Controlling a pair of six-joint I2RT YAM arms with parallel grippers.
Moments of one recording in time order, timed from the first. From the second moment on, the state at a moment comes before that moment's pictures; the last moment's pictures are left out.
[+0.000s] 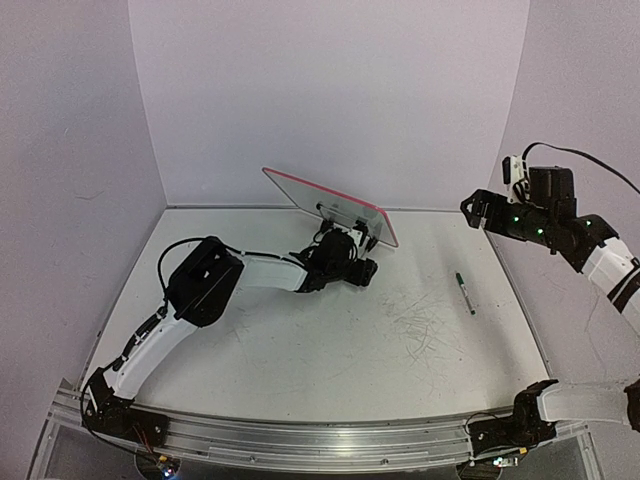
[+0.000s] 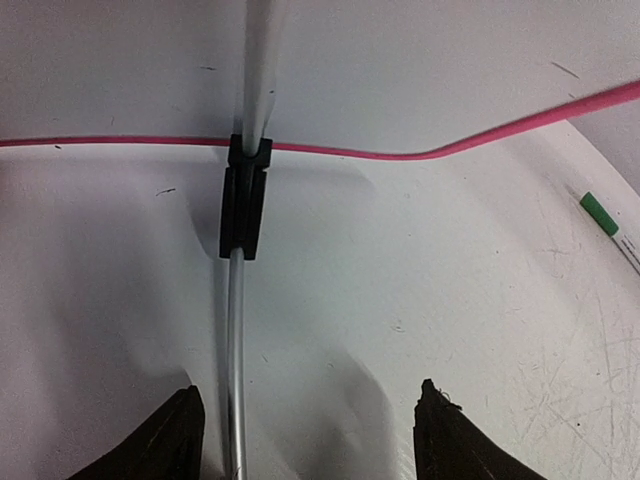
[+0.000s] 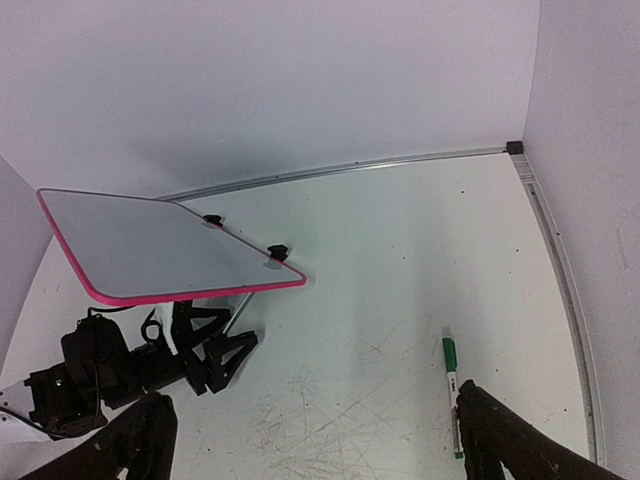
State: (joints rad) left arm -0.87 2.67 2.06 0.14 -0.05 -0.28; right arm 0.29 1.06 1.10 -0.50 0.06 0.32
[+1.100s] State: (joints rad) left arm -0.79 2.05 1.34 -0.12 -0.02 -0.29; right arm 0.50 1.46 0.88 0.04 -0.10 0.68
